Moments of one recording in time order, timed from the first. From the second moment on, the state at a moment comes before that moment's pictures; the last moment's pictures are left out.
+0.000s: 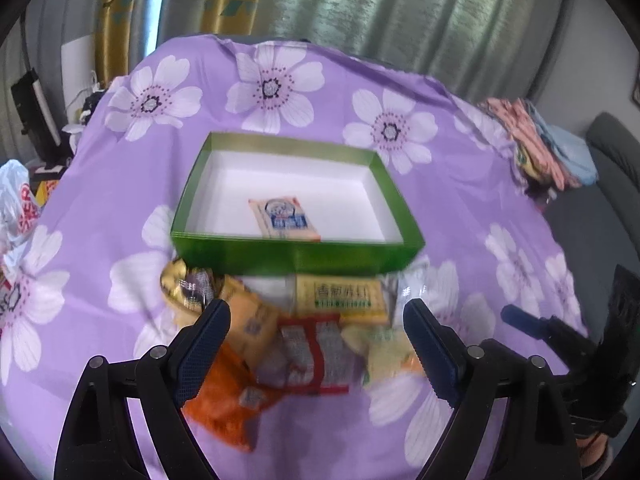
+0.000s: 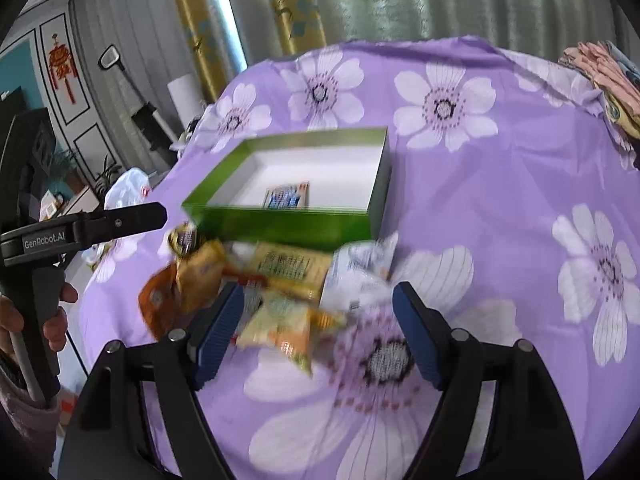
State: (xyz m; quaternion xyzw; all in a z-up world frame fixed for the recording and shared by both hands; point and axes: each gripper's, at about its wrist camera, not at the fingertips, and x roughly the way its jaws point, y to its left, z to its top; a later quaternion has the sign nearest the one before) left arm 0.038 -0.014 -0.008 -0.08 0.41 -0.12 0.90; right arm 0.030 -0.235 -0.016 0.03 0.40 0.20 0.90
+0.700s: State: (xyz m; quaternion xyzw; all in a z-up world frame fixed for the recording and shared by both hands) left arm -0.002 -0.061 -0.037 0.00 0.42 -0.12 0.90; right arm -0.004 -0.224 -0.053 0.02 0.44 0.22 0.87
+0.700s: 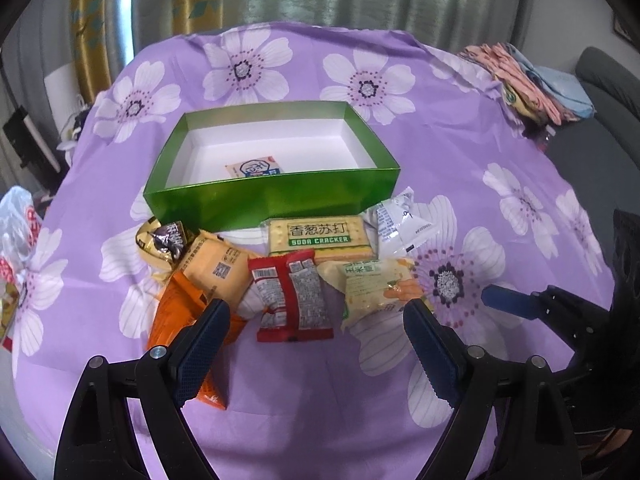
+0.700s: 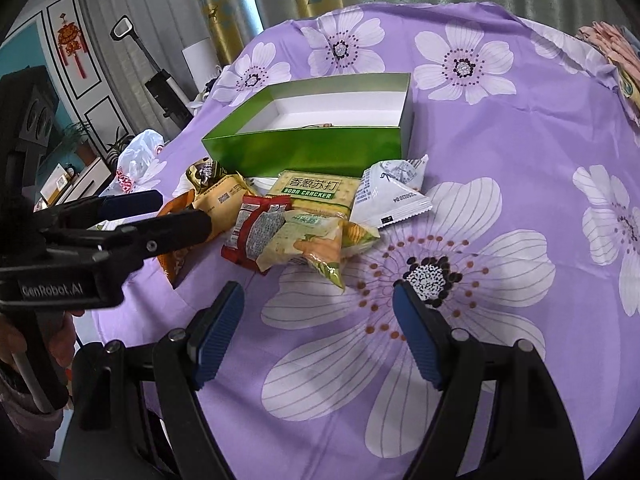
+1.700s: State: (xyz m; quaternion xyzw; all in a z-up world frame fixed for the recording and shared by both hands) left arm 0.044 -0.071 -0.087 -0.09 0.48 -0.22 0.84; right arm 0.030 -0.211 -0.089 0.02 0.46 0.25 0.85
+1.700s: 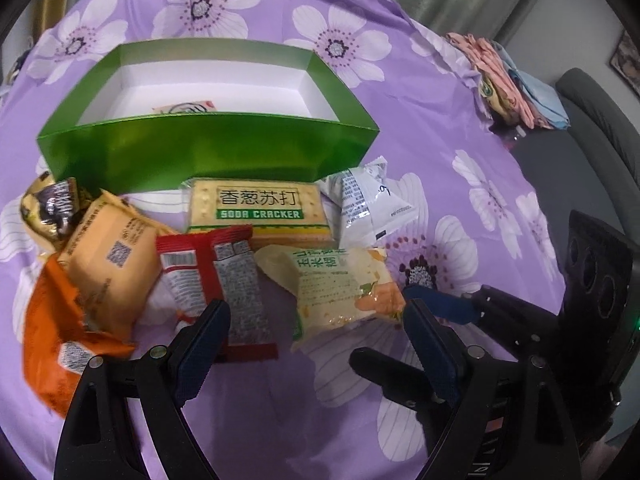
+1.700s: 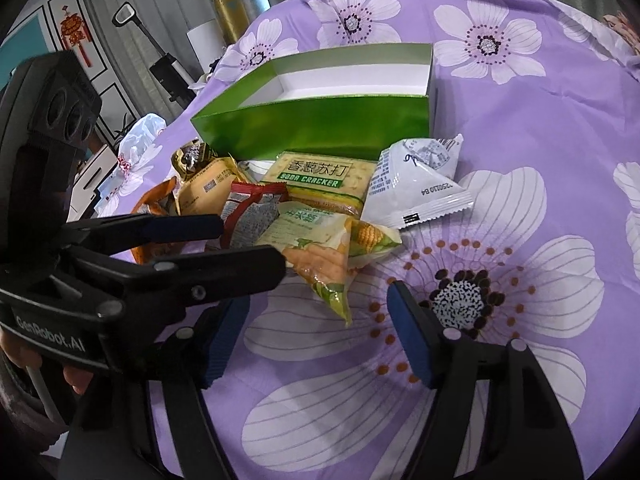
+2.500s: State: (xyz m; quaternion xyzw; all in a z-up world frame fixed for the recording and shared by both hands) left arm 0.056 -0.076 -0.099 -0.13 0.51 -0.25 0.81; right arm 0.041 -0.203 -0.096 -0.01 0.47 0.26 0.84
